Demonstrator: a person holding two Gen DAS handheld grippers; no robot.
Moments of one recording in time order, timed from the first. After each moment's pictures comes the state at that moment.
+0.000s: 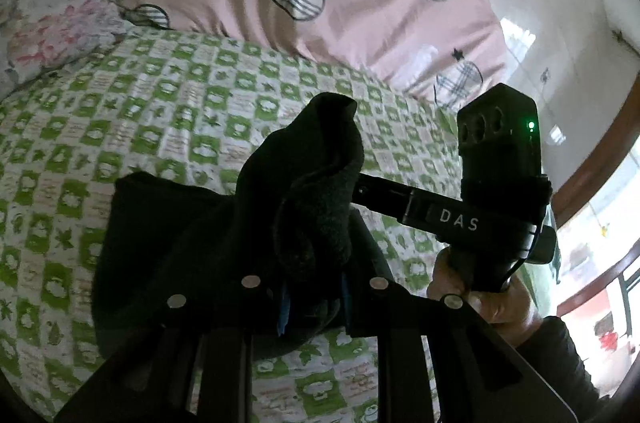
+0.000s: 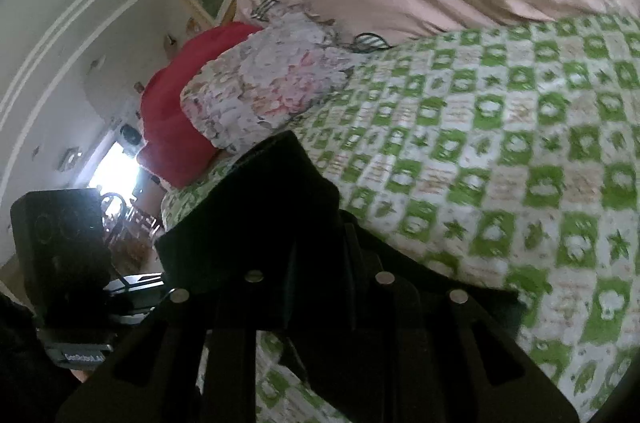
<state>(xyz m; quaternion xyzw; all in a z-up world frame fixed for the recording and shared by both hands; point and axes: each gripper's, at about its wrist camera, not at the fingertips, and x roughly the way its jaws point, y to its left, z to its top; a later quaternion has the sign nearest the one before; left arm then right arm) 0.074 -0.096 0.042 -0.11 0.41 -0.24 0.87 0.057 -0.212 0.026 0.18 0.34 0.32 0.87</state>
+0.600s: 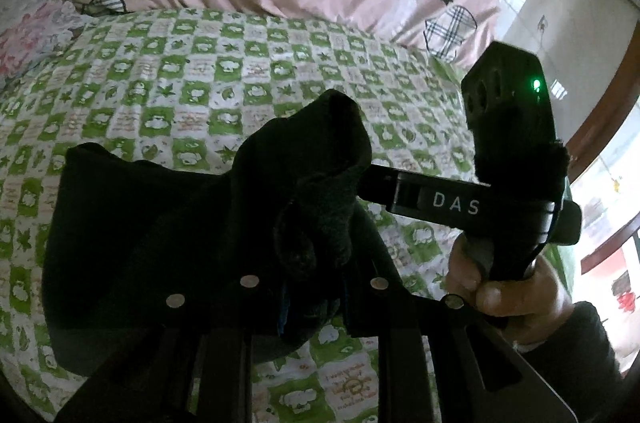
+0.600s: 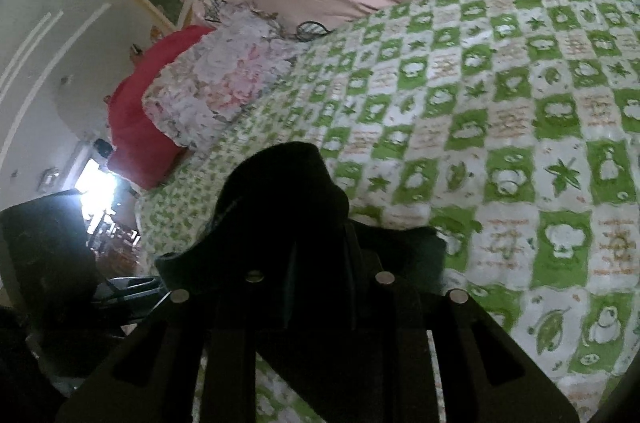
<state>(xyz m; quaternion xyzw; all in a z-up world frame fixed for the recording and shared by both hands) 0.077 -0.156 0.007 -0.04 0.44 -0.26 0.86 0.044 -0.255 -0.009 0.19 0.36 0.26 0.87</state>
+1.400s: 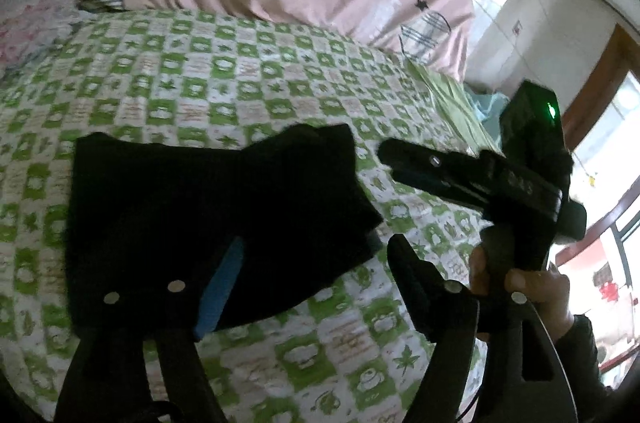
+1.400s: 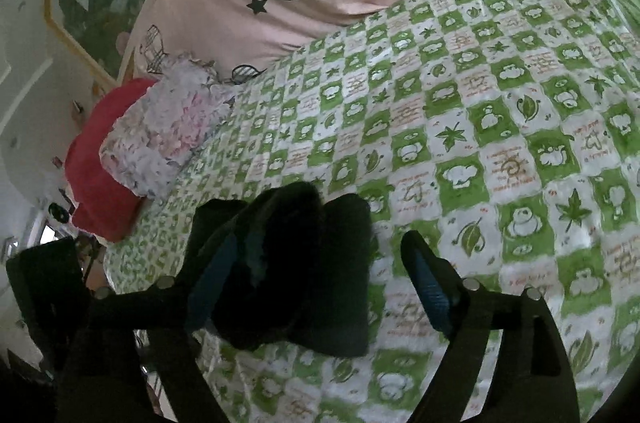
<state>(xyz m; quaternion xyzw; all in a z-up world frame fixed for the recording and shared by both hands) 0.048 -0.111 0.024 -0.07 0.43 -0.30 0.85 -0.019 -0.278 0.010 0.25 0.34 0.11 0.90</state>
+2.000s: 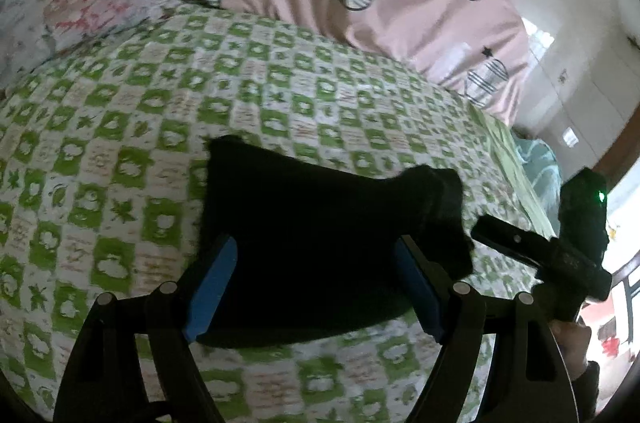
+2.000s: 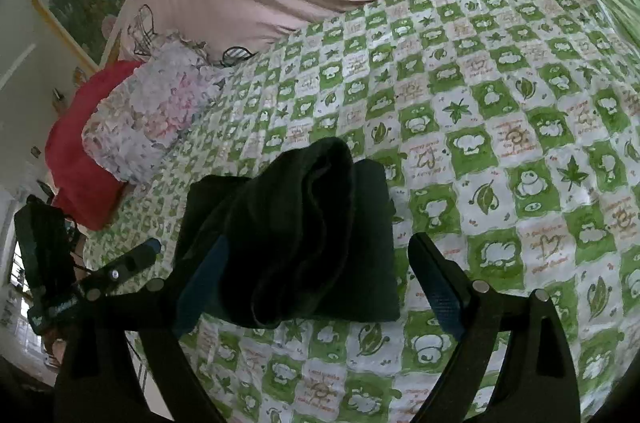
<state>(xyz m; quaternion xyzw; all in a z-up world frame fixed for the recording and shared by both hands) 0.078 -0.012 0.019 -0.12 0.43 -0.21 0.87 -0.030 -0.243 0.007 0.22 0.36 0.08 0.90</state>
